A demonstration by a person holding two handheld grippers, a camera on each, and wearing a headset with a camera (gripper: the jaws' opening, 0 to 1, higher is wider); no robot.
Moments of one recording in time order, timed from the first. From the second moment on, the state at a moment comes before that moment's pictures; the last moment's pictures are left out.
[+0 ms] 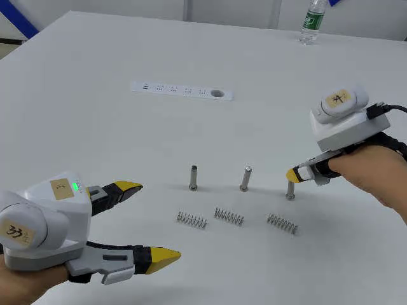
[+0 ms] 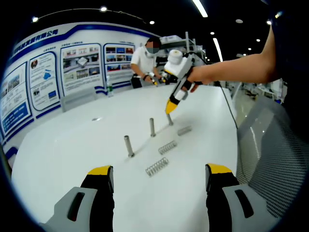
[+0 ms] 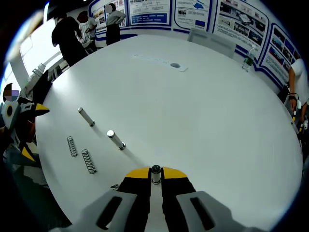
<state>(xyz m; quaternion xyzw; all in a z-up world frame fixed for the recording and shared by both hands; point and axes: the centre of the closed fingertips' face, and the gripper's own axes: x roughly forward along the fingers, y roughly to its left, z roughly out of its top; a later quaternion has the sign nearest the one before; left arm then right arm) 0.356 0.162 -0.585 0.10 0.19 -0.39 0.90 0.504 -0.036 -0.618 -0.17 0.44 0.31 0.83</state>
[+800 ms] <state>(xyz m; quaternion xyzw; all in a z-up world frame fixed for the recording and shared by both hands) 0.356 0.163 -0.587 0.10 0.19 -0.39 0.90 0.499 -0.040 -0.617 -0.18 0.45 0.30 0.82</state>
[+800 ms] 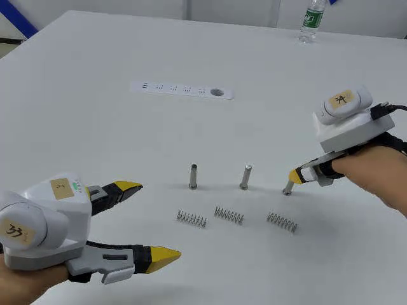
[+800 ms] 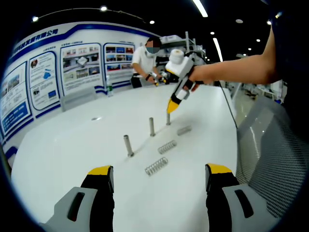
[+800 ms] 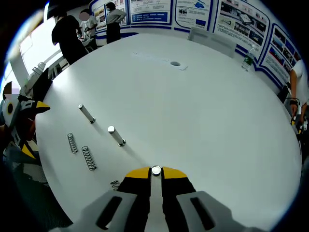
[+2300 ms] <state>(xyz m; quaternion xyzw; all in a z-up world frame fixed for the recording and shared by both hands) 0.357 0.156 -0.587 0.10 0.19 -0.40 0.89 0.473 -0.055 -0.609 -0.20 0.42 0.31 0.83</state>
